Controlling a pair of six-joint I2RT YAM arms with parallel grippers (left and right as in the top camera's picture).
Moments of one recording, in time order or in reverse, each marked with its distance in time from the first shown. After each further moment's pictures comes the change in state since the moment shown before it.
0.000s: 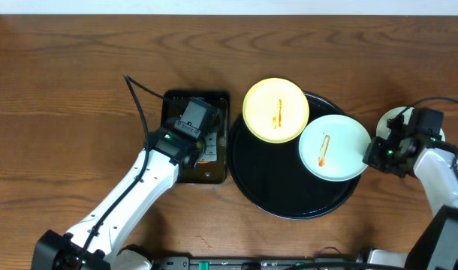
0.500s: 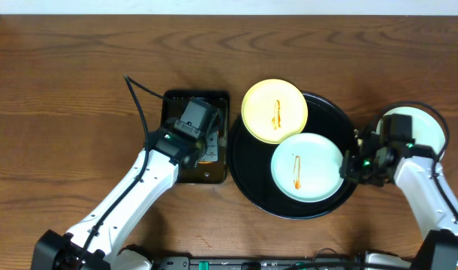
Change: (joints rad) left arm 0.000 0.000 0.000 0.009 0.036 0.000; right arm 0.195 -0.091 -0.074 -0.113 -0.062 0.005
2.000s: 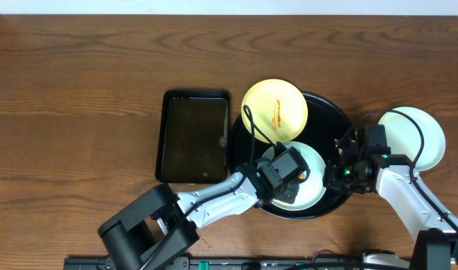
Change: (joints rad) left arm -0.527 0.376 0.000 0.472 0.109 -0.227; right arm 0.143 0.000 -0.117 0.130 -0.004 0.097
